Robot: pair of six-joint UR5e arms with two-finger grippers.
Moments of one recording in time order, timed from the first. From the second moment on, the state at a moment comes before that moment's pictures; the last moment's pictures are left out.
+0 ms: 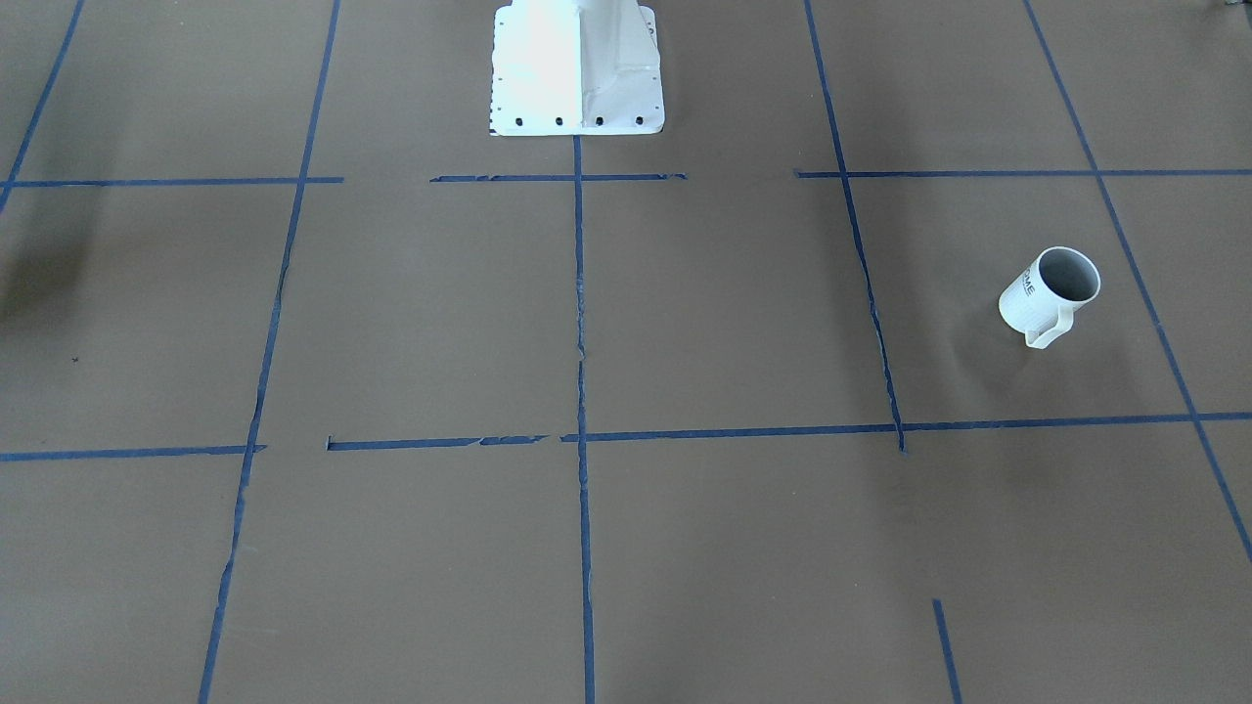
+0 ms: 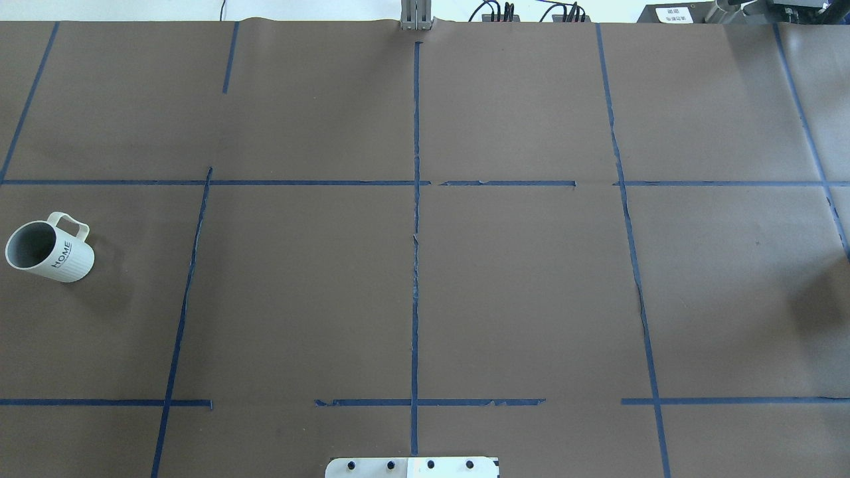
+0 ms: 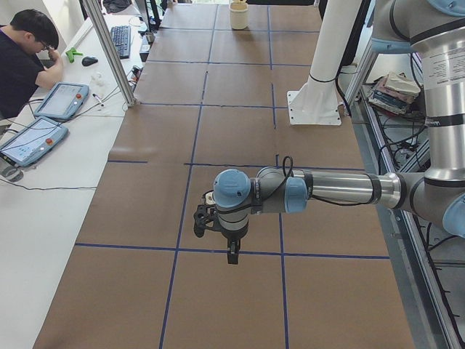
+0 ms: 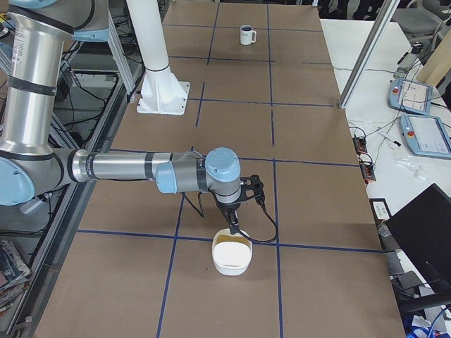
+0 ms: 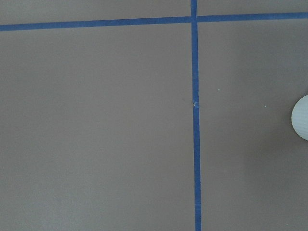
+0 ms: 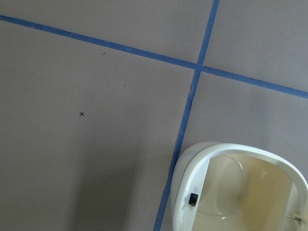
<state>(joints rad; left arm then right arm) -1.61 -1.34 -1.84 -1.48 -2.33 0.09 1.56 -1.82 1.86 -1.46 2.36 -0.14</state>
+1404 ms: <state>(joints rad) -1.59 -1.42 -1.84 -1.84 -2.32 0.05 1.56 -1.81 1.86 -1.40 2.36 -0.13</state>
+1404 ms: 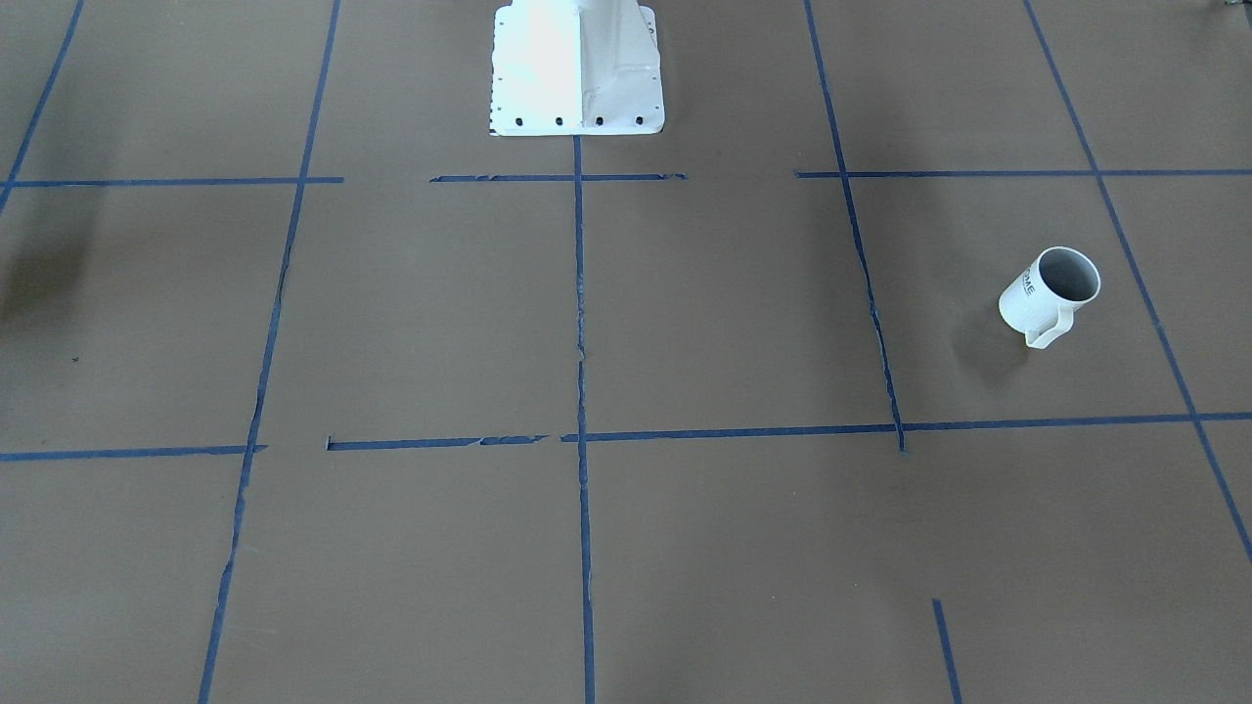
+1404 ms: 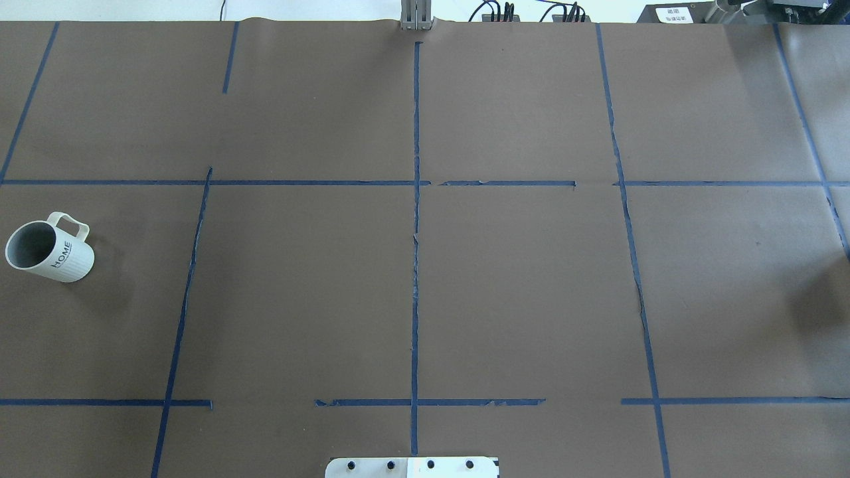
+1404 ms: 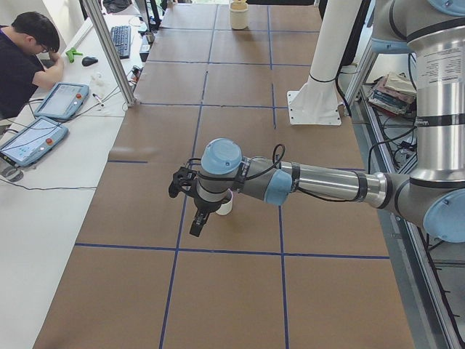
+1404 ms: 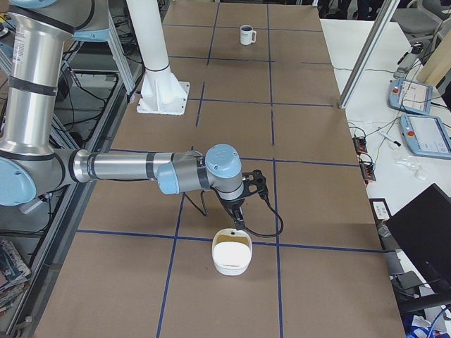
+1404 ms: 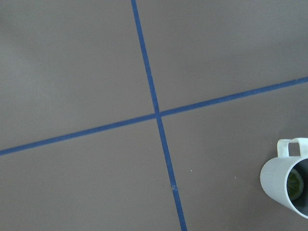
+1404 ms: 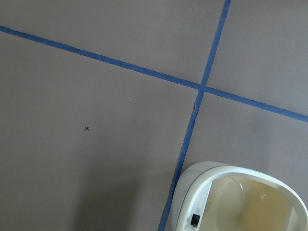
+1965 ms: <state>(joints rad) -1.42 -1.37 -1.83 -1.96 -2.32 -0.19 1.56 -1.82 1.86 -1.38 2.37 -0.12</state>
